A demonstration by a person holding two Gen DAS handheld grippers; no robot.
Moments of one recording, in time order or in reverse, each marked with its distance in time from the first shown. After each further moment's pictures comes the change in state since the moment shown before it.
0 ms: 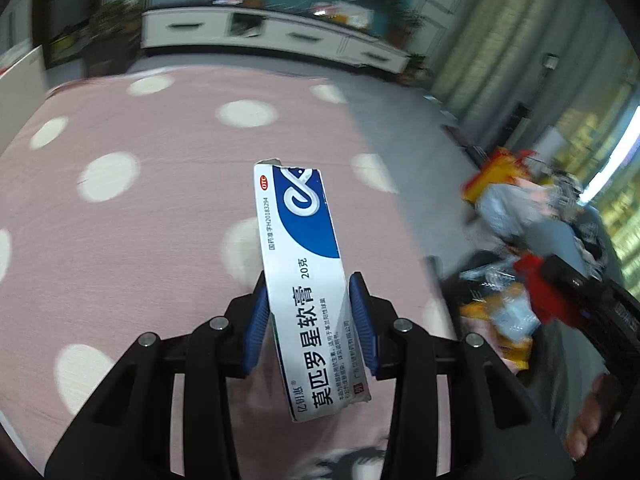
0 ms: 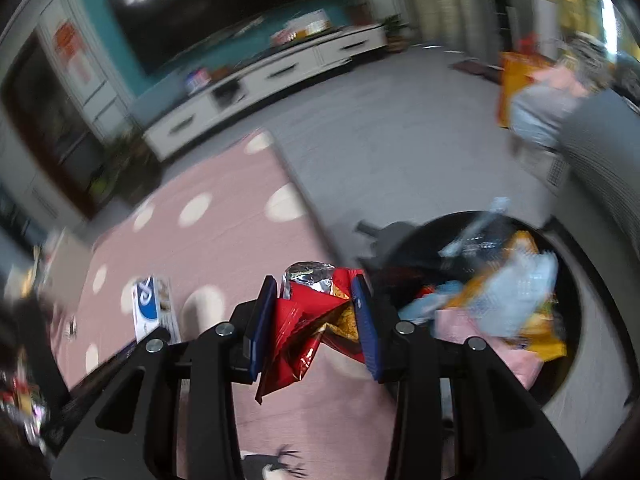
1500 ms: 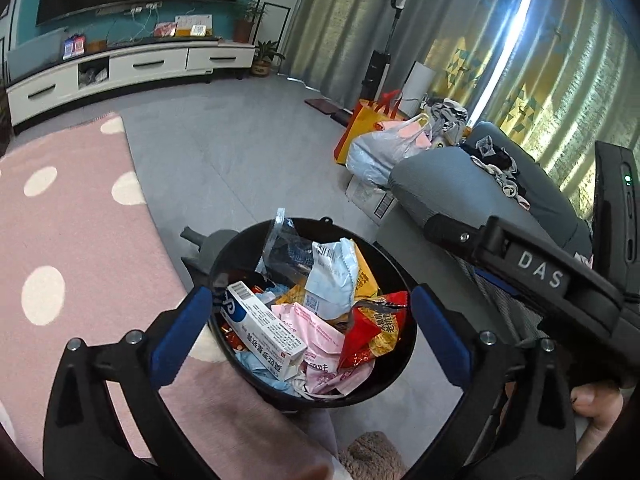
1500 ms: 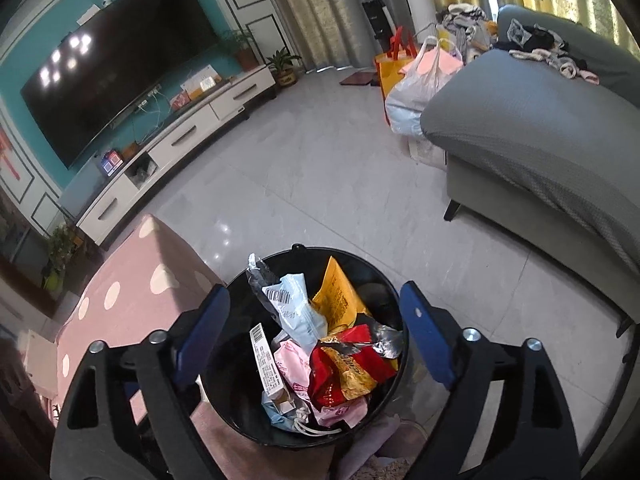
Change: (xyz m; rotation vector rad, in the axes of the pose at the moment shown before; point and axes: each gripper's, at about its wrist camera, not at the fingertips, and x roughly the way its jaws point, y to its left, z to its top) left arm 0.001 -0.177 -0.039 0.349 -0.001 -0.295; right arm -0.056 -0.128 0.003 0.217 -0.109 -0.203
